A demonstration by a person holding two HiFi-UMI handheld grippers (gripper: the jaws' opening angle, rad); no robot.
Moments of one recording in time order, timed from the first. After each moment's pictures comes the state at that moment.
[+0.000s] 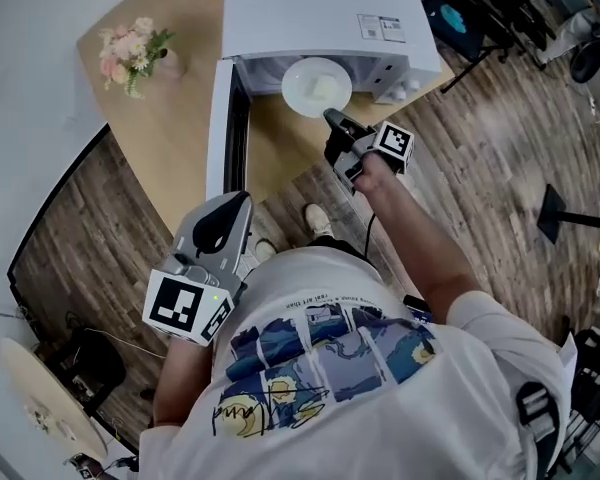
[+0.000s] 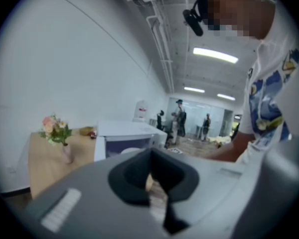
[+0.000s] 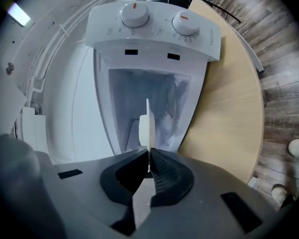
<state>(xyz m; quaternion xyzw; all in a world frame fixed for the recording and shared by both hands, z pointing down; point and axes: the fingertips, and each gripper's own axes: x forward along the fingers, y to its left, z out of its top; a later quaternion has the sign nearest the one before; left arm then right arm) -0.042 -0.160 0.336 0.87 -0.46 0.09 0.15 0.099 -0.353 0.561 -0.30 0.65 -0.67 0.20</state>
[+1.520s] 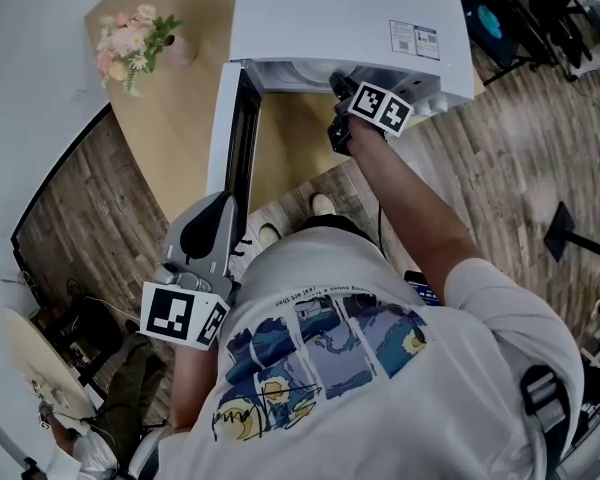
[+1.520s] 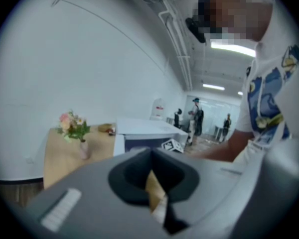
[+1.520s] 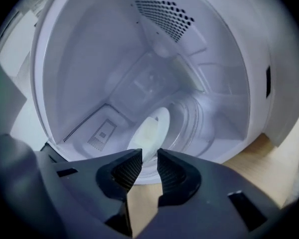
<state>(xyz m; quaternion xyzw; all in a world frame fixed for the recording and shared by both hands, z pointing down) -0.070 -0.207 0.357 0.81 -0.55 0.11 0.17 0.077 -0.478 0.610 -0.46 0.75 -0.48 -0.02</state>
